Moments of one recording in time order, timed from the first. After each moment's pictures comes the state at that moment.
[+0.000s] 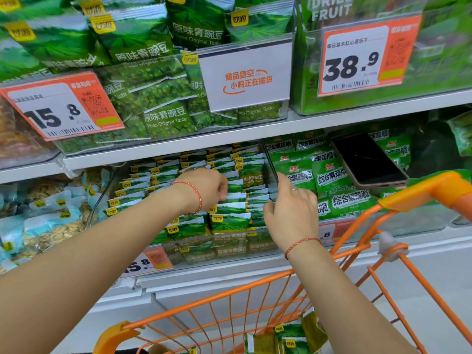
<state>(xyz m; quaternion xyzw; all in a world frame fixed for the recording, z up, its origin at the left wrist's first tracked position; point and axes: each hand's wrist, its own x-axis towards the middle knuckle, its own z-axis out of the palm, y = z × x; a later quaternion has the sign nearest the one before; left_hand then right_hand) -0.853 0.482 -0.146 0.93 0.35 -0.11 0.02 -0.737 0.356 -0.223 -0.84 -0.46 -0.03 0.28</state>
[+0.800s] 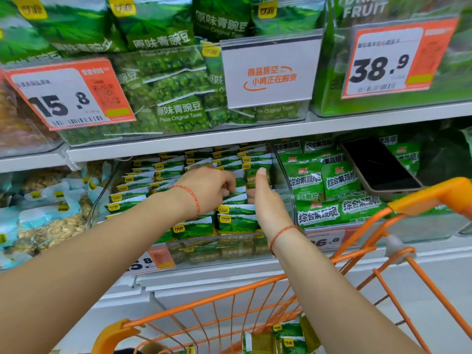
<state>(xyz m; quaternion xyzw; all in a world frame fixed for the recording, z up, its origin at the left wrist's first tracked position) -0.868 0.495 -0.162 0.95 0.32 0.00 0.04 -0.775 0.391 -0.182 -0.73 -0.27 0.40 0.48</state>
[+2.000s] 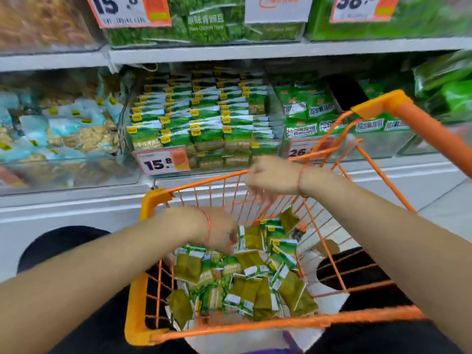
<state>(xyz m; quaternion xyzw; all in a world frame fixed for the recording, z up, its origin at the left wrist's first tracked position) -0.987 0.338 -0.240 0.88 0.26 -0.39 0.09 -0.825 0.273 -0.179 -0.71 -0.58 0.36 0.13</state>
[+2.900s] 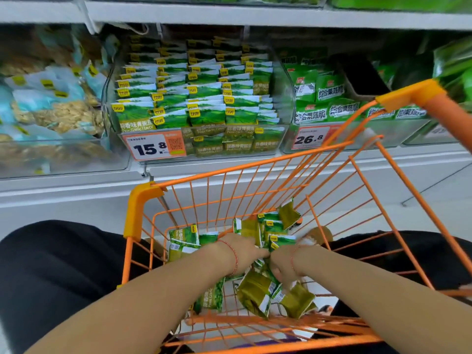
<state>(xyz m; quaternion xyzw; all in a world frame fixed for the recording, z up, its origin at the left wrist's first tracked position) -0.957 0.288 -0.339 0.95 0.04 -0.30 0.06 -0.844 0.213 -0.330 -0.54 -0.63 0.37 -0.42</state>
